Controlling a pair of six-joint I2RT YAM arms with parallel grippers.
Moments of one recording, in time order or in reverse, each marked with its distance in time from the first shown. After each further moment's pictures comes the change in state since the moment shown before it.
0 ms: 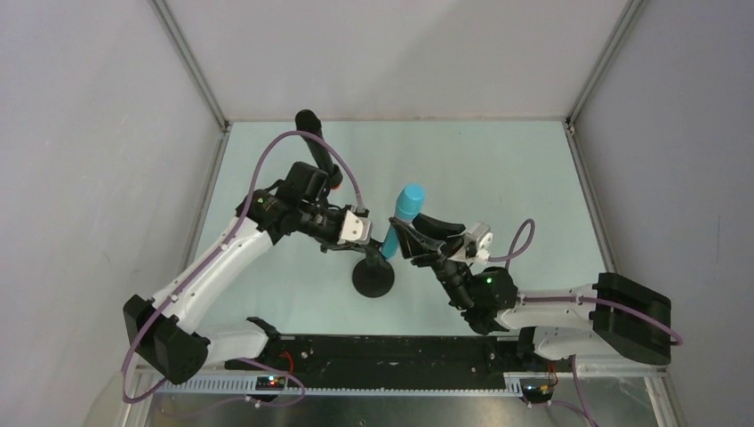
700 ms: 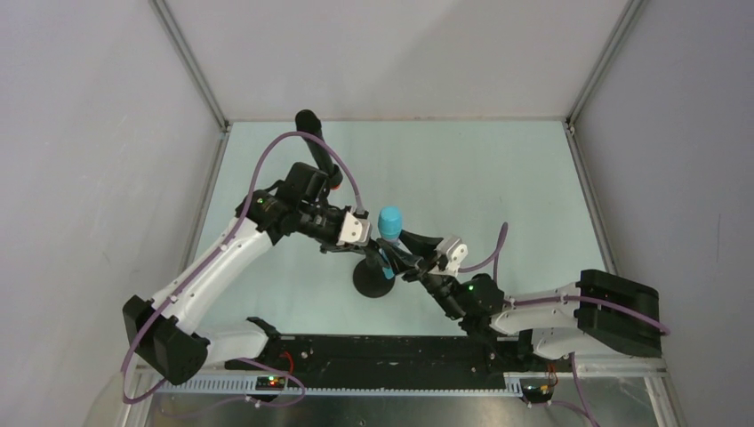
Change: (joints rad) left arm -0.001 -0.004 -0.002 -0.008 0.006 0.017; right arm 0.061 0.070 -0.049 -0.057 0.014 -0.063
